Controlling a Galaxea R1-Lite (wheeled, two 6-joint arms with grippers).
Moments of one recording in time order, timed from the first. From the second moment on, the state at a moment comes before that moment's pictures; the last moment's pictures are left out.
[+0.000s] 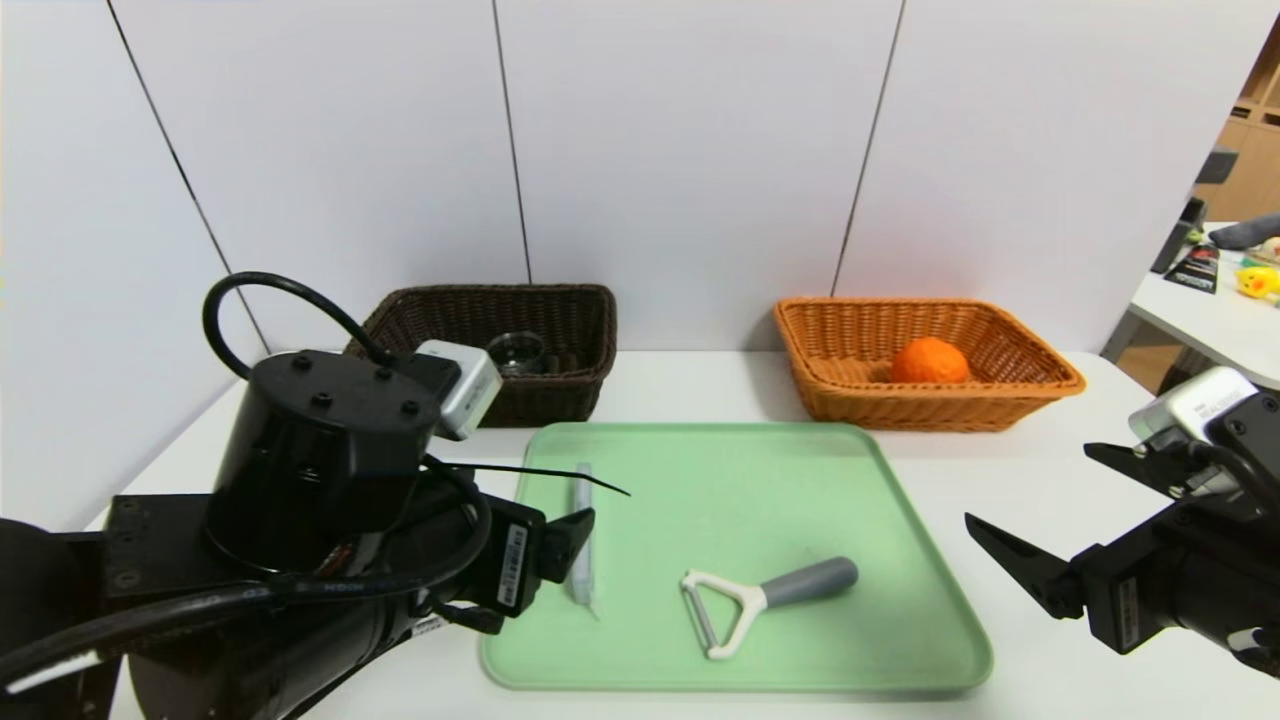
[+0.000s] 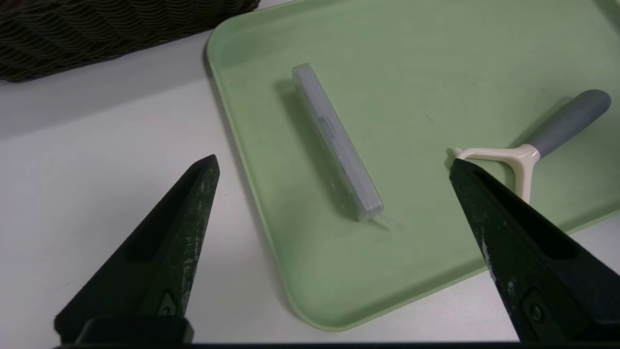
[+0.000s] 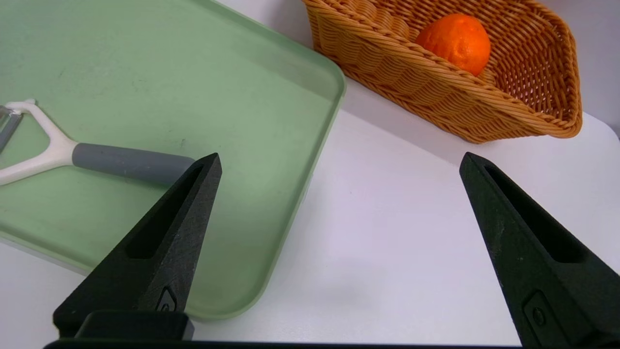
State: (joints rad) left arm -0.86 1.49 -0.77 -0.20 0.40 -0.30; right arm 0.52 1.14 -0.43 -0.37 -0.31 -0.22
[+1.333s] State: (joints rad) left arm -0.89 1.81 -0.96 -0.09 0.52 -0.48; right arm 0.53 1.07 -0.39 -0.36 -0.30 -0.24
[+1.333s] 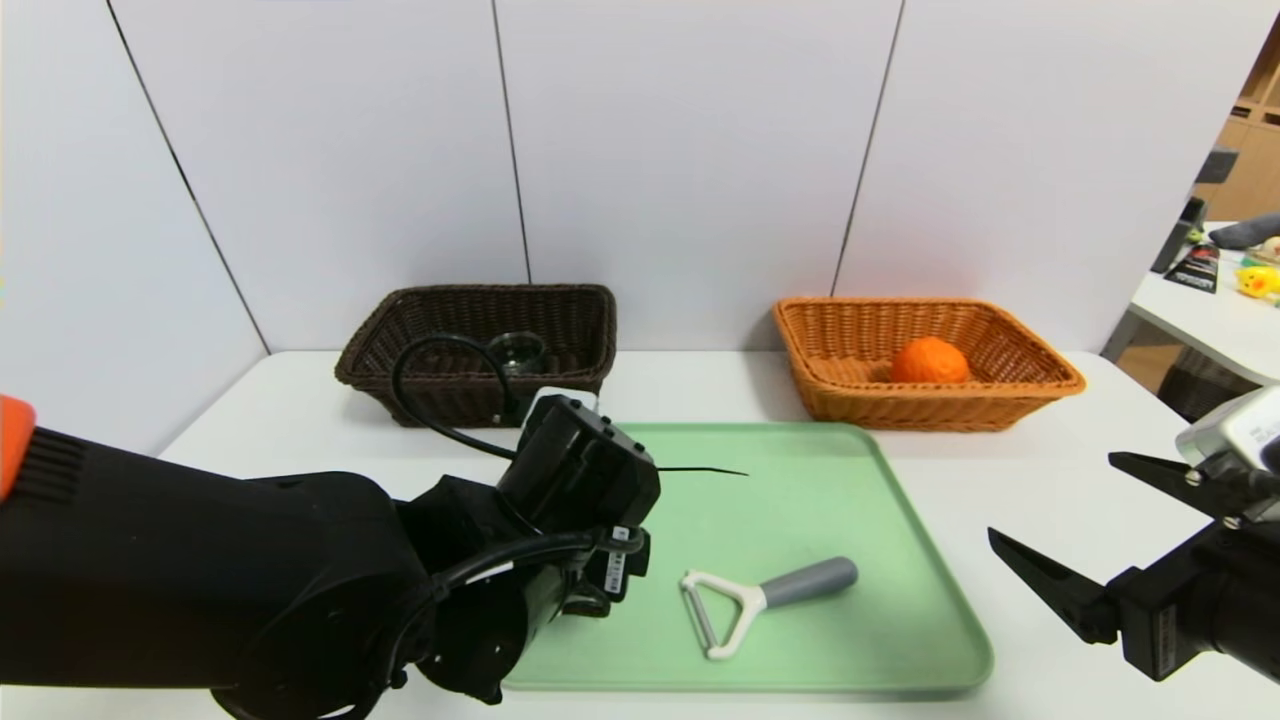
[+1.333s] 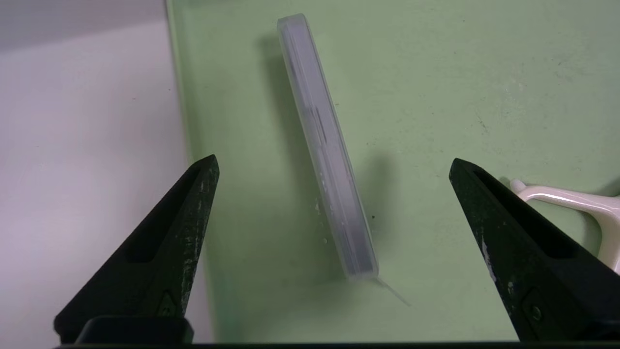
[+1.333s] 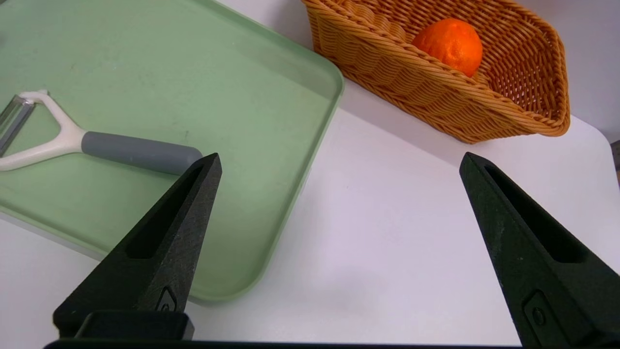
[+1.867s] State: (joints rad) left arm -0.87 1.86 -0.97 -0.09 0.51 -0.52; right arm 0.53 1.06 -0.38 -0.36 -0.30 -0.25
